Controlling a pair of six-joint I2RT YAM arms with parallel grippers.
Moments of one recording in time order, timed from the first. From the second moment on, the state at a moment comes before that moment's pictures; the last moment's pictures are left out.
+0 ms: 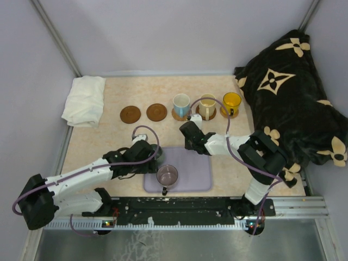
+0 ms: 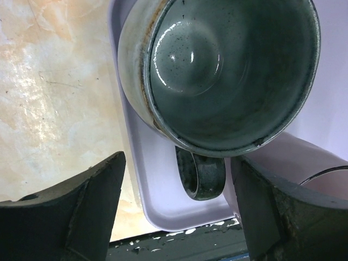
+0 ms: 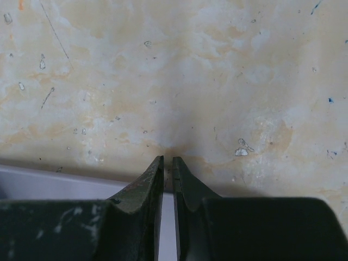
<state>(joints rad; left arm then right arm) -0.90 1.09 0.61 -0.55 -0.24 -0.81 0.79 1.70 0.87 -0.07 0.35 0.60</state>
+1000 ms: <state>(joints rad) -0.90 1.08 0.63 -0.53 -0.22 -0.79 0.80 1.70 0.87 -0.08 0.36 0.60</state>
